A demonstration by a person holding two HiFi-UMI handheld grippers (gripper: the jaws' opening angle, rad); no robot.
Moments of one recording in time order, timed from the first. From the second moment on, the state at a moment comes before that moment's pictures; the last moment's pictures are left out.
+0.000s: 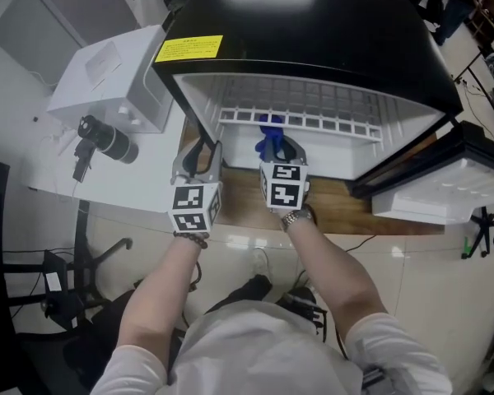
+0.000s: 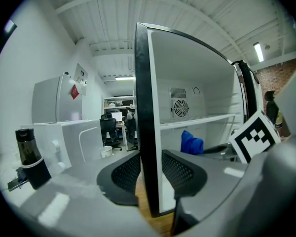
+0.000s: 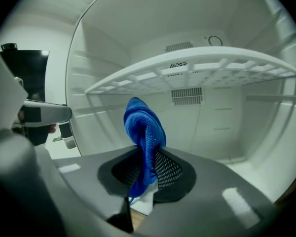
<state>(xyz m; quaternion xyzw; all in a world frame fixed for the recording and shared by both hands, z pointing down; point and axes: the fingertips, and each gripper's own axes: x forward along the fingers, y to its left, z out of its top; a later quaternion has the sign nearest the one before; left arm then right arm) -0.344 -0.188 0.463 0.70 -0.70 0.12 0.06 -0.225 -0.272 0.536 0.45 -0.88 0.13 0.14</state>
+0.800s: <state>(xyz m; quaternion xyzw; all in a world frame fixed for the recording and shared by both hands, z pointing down) -0.345 -0.189 0.463 0.71 -0.69 0.12 0.06 -0.286 -0.234 0.608 0.39 -0.88 0.16 0.20</state>
